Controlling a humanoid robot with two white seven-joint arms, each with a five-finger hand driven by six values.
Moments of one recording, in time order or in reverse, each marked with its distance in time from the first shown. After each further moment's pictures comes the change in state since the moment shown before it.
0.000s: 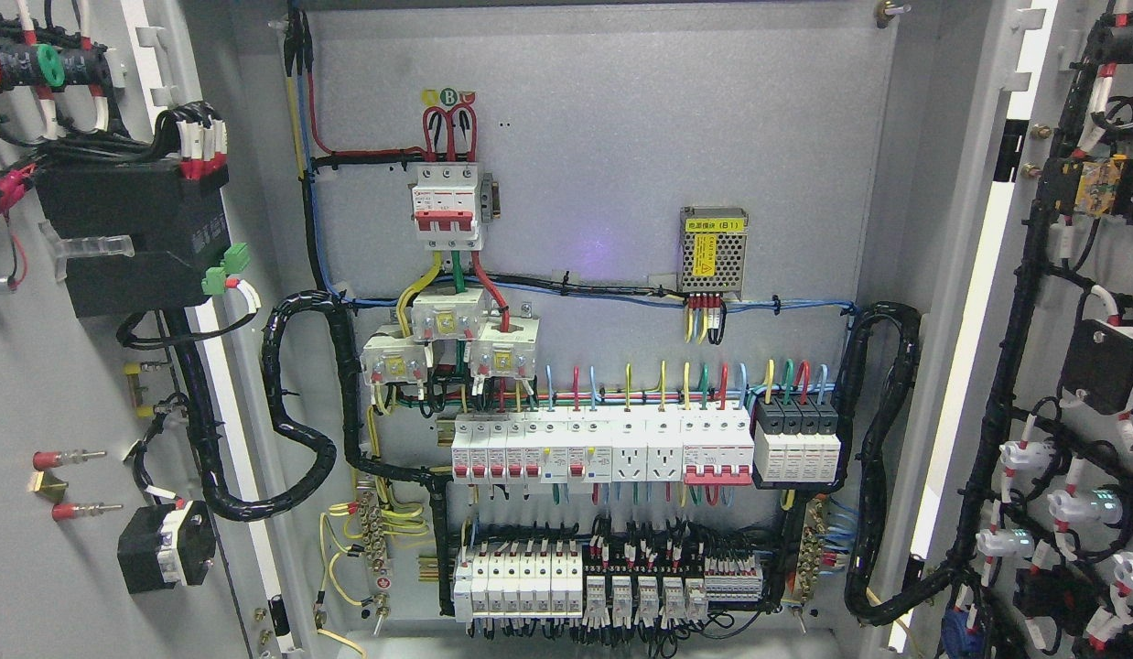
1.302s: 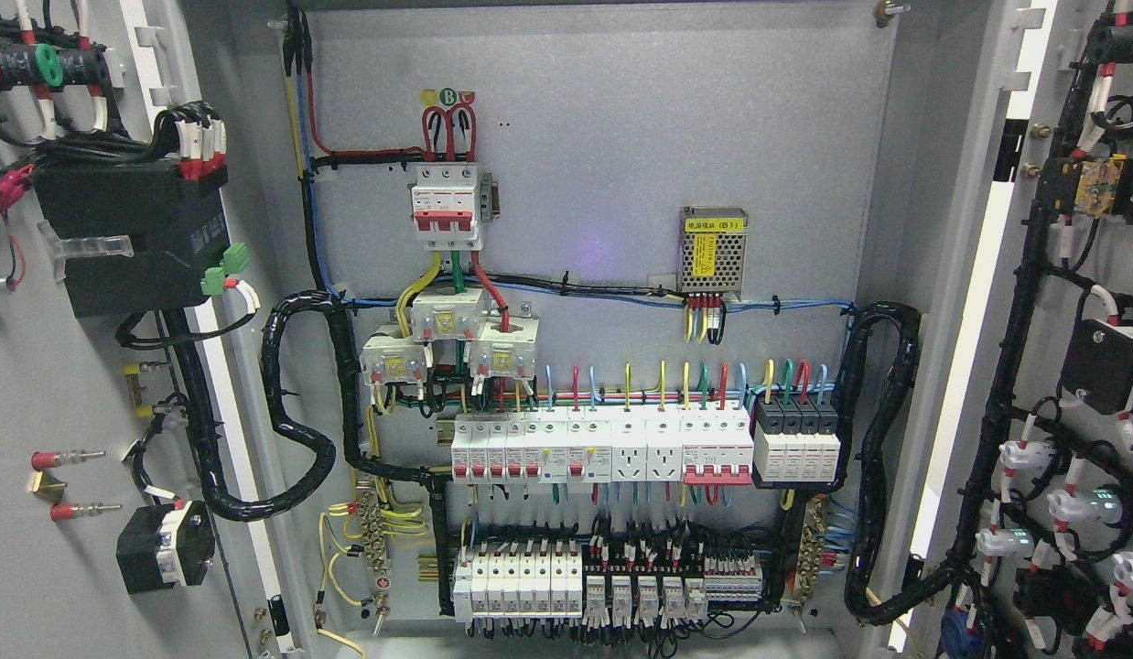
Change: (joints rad) left arm -0.160 -0.256 0.084 -0.214 -0.088 -0.135 0.008; right arm -0.027 -0.071 -0.110 -0.045 -0.212 -0.018 -0.024
